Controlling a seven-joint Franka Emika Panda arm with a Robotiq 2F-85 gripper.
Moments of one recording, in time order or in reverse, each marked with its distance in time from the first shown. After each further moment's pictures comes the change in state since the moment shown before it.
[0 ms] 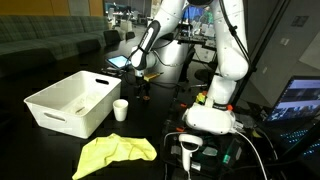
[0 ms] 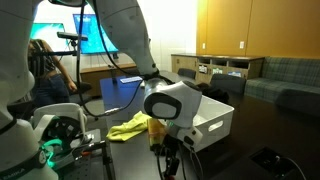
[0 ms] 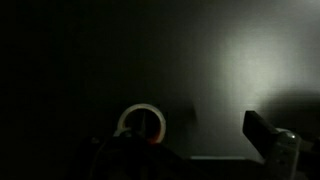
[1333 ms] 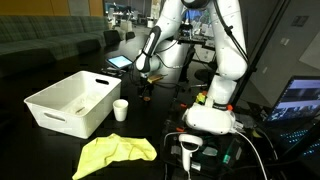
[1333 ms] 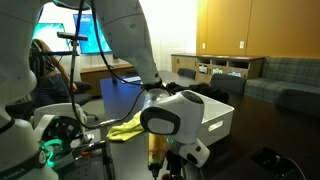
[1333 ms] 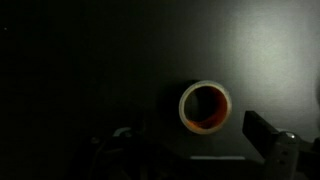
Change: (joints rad) arm -0.067 0.050 -0.024 -0.023 0.019 0.156 -0.021
